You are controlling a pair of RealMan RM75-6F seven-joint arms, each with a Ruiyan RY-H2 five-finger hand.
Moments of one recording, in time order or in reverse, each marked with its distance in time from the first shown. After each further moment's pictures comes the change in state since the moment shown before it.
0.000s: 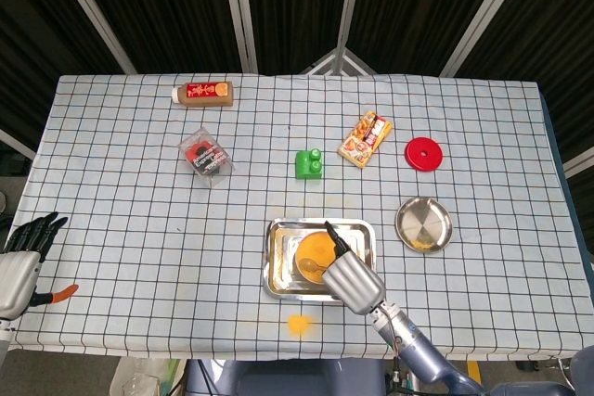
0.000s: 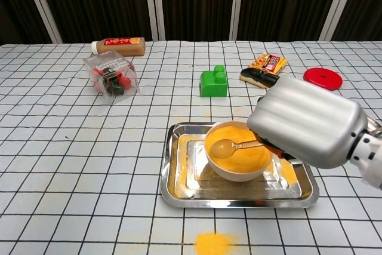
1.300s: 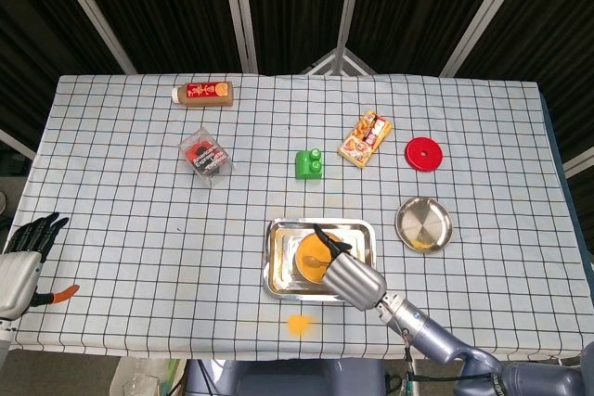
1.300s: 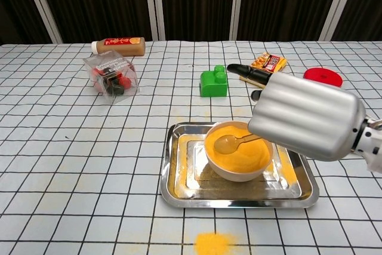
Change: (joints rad) left arm -0.001 -0.001 0.001 -0.001 0.000 -0.003 0.000; right arm 0.049 0.064 0.006 0.156 -0.249 -0.080 0.051
